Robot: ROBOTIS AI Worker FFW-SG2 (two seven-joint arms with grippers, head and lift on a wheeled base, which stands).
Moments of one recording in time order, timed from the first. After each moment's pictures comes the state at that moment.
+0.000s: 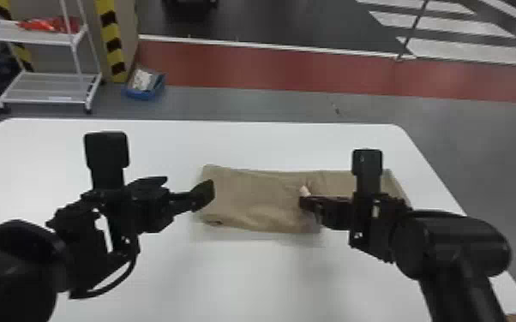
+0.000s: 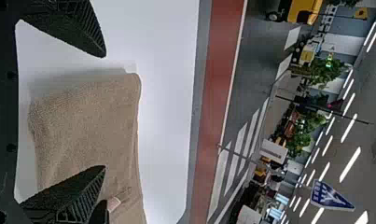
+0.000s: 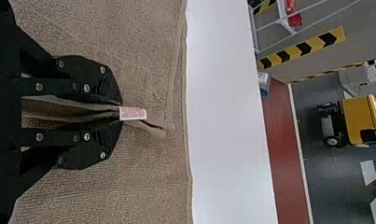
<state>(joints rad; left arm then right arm) -0.02 0.31 -0.29 -1.98 0.69 0.73 0.12 -0.08 -0.19 -0.03 -1.76 -0.33 0.99 0.14</state>
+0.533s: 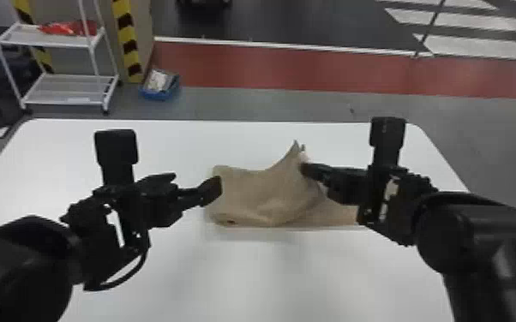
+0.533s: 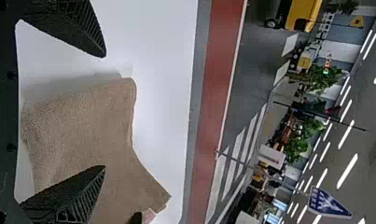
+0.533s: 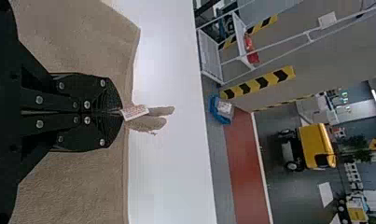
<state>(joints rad) -0.02 0.31 -0.26 -1.97 0.69 0.73 0.11 -0.09 -0.15 -0.04 -1.93 -0.39 1.00 0.16</state>
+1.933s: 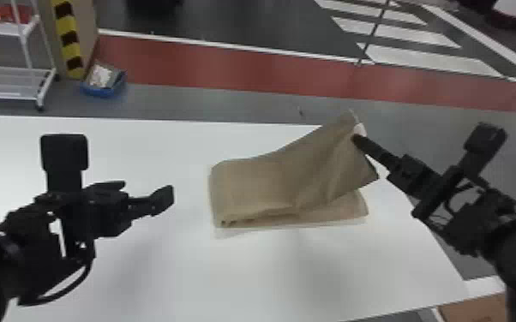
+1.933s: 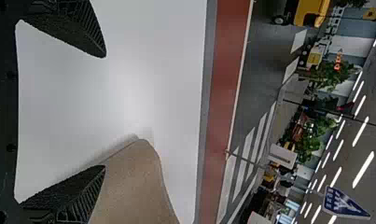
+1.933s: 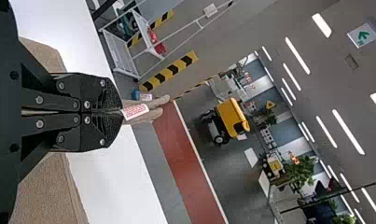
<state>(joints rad) -0.05 0.30 -0.31 -1.90 0.65 0.73 0.10 0.06 -0.26 -0.52 -2.02 -0.78 0.91 0.24</state>
